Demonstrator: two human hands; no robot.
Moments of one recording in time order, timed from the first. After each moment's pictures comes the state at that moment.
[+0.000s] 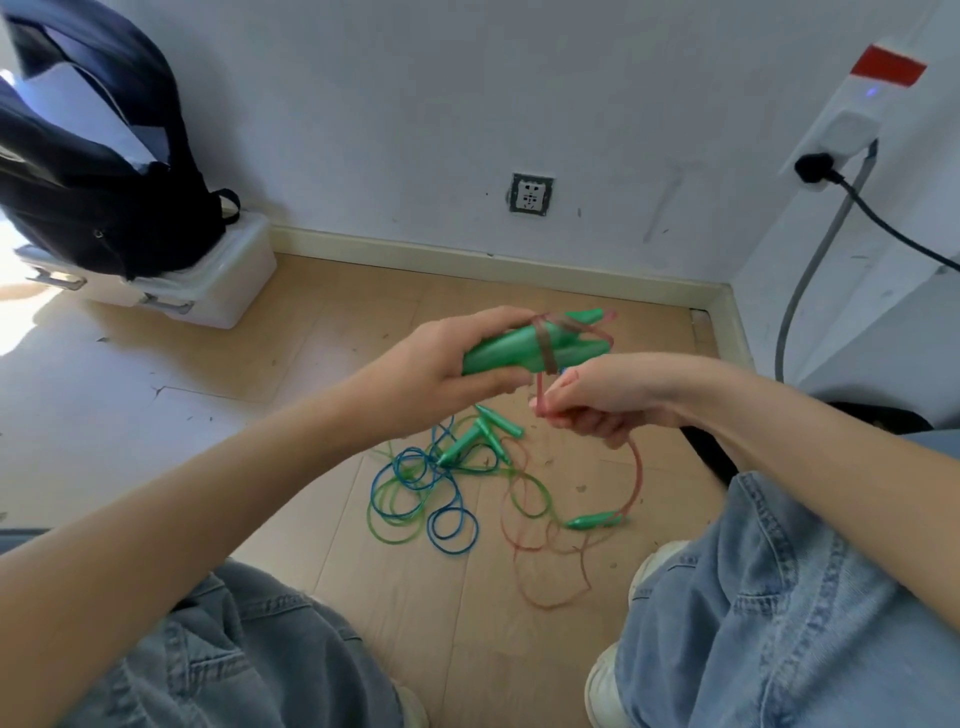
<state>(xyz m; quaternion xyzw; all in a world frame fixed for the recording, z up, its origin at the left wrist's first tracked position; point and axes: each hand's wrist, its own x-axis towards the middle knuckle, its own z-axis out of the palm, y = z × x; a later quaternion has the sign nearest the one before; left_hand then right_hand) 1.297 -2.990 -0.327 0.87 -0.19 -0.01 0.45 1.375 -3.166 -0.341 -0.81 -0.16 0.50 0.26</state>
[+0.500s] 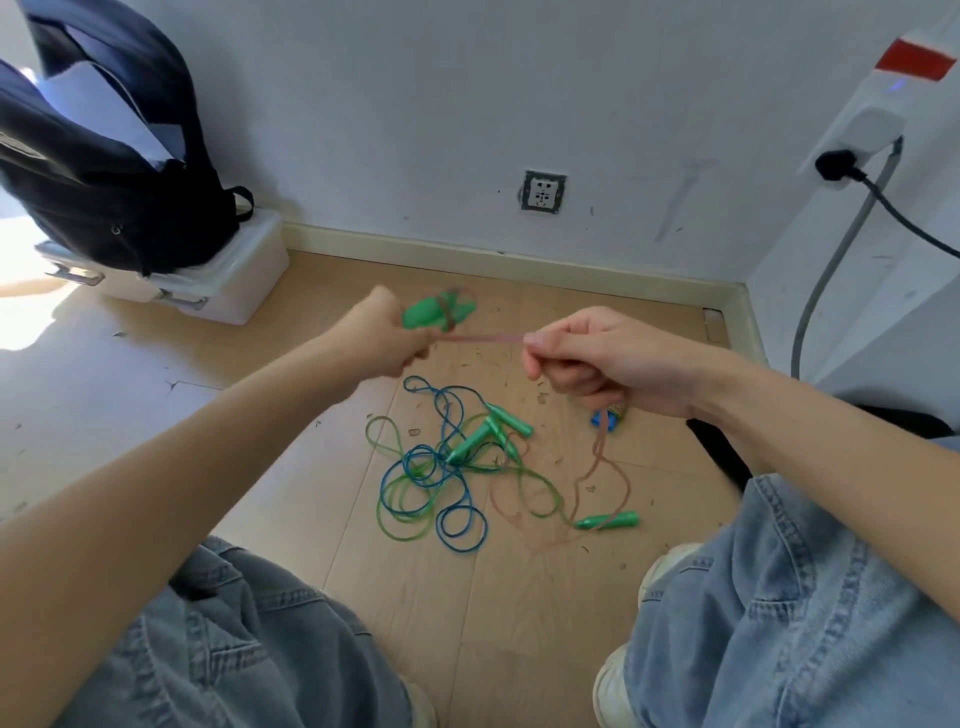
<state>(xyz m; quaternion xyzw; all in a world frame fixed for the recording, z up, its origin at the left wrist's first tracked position) 1.331 -2.945 -0.349 0.88 0.21 -0.06 0.41 1.373 -3.160 -0.331 -0.70 -0.26 0.43 0.52</state>
